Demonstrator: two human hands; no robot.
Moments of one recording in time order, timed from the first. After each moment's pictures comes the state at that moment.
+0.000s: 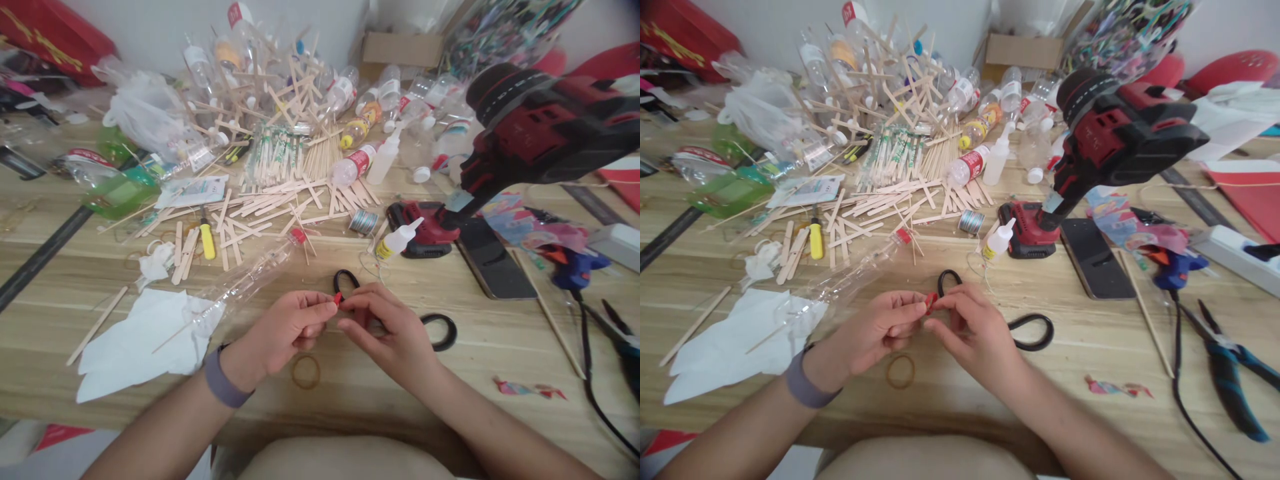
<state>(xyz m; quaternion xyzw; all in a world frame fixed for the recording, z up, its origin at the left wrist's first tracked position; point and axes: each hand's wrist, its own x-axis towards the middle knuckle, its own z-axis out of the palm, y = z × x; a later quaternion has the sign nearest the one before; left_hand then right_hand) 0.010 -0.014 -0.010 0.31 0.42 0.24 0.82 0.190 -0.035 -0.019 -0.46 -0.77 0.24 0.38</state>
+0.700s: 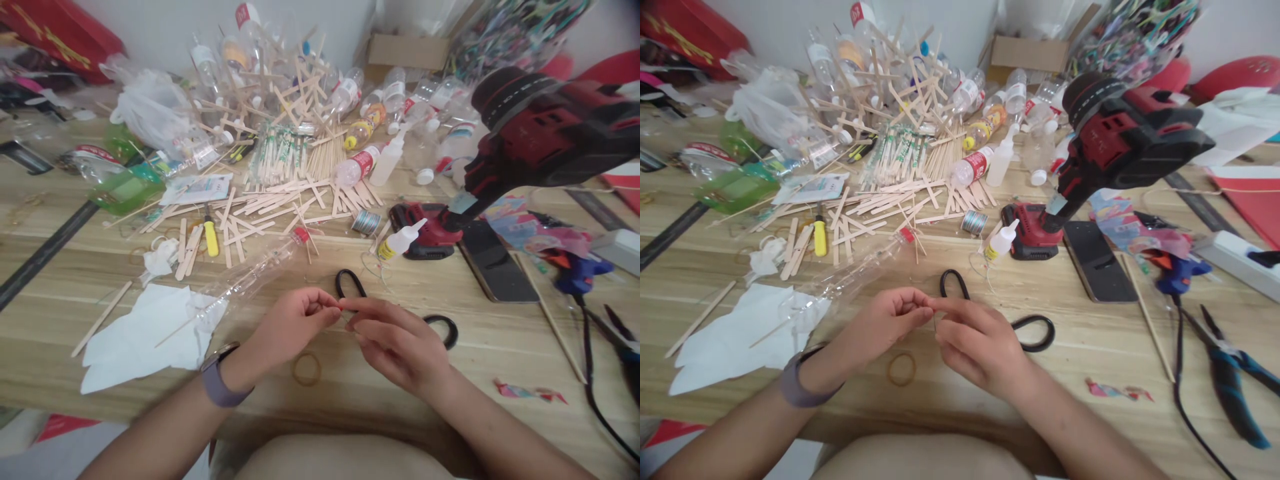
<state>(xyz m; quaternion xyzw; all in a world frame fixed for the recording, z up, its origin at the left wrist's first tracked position) 0.009 -0.013 -0.007 0.55 0.50 0.21 0.63 0.202 -0.040 -0.020 -0.31 -0.84 0.14 0.41</state>
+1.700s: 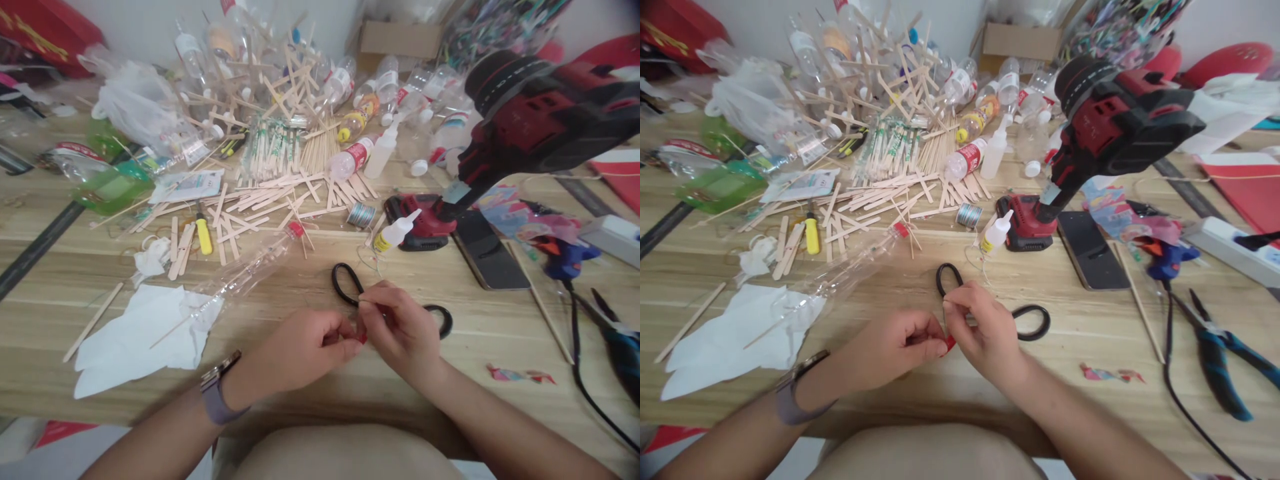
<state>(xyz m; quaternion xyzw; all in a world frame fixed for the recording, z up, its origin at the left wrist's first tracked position) 0.016 -0.030 0.000 0.67 0.43 0.09 0.60 0.192 -0.044 -0.031 -0.44 -0.74 0.21 0.46</state>
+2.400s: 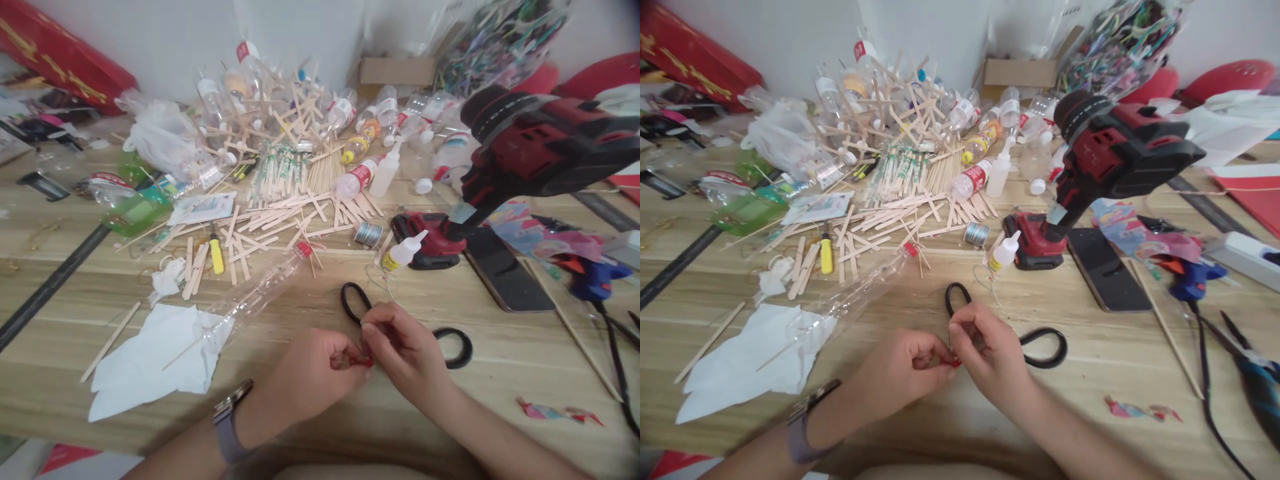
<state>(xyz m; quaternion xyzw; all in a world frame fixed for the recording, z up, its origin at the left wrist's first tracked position) 0.020 -0.033 -0.002 0.61 0.48 0.12 0.62 0.185 -0.040 -0.028 -0.48 -0.69 0.29 0.45</state>
